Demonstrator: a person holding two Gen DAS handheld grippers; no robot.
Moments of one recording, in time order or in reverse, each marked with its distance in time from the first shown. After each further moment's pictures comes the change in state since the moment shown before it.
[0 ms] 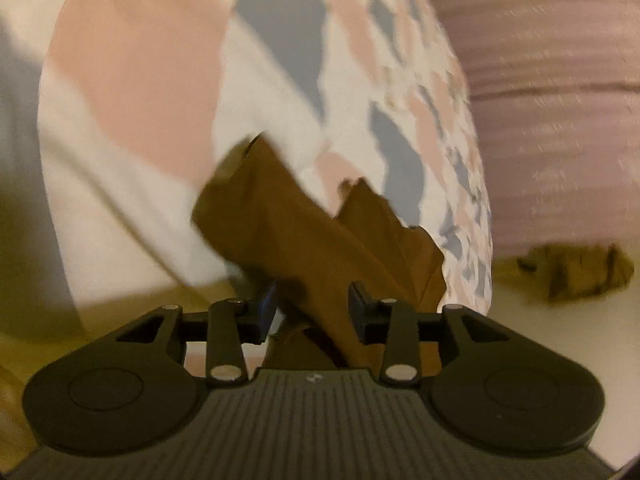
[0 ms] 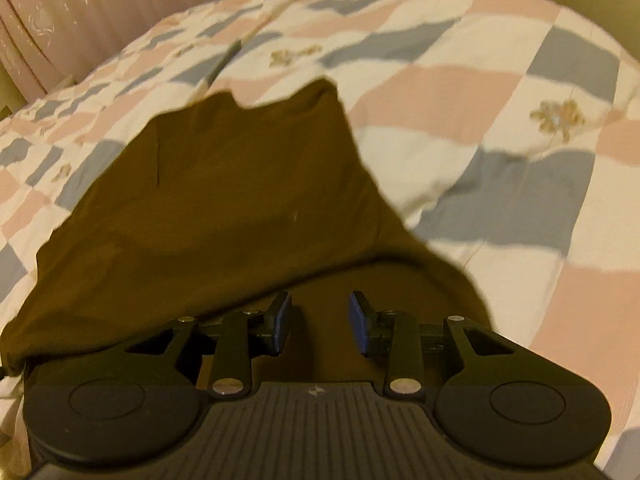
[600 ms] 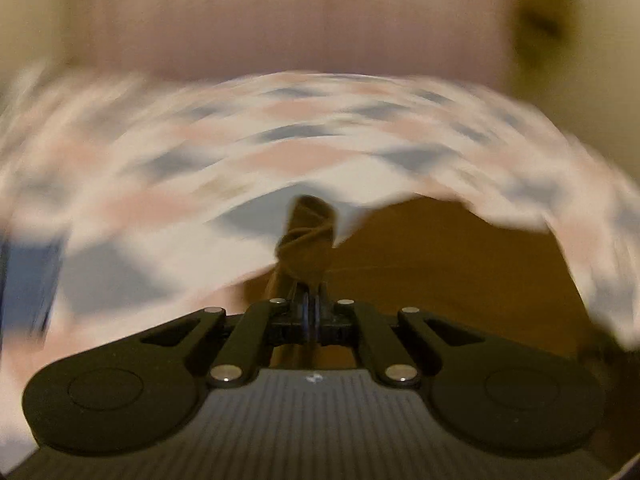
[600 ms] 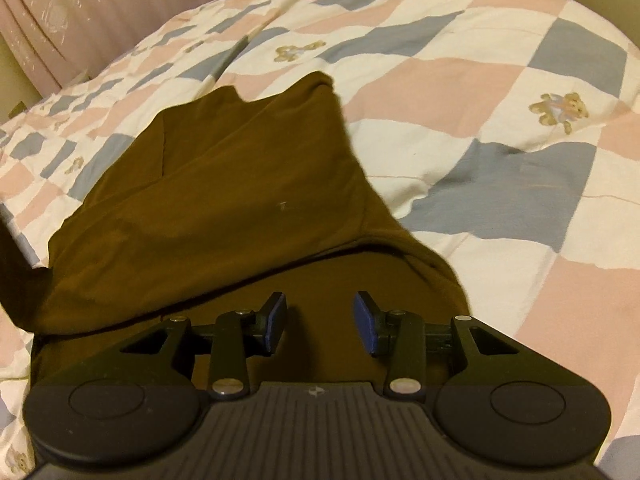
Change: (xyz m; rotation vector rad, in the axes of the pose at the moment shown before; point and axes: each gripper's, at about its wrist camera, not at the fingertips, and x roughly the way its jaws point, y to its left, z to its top) left arm 0.064 -0.182 -0.157 1.325 -0.226 0.260; right arm -0.013 -0.027 0.002 -0.006 0.001 0.056
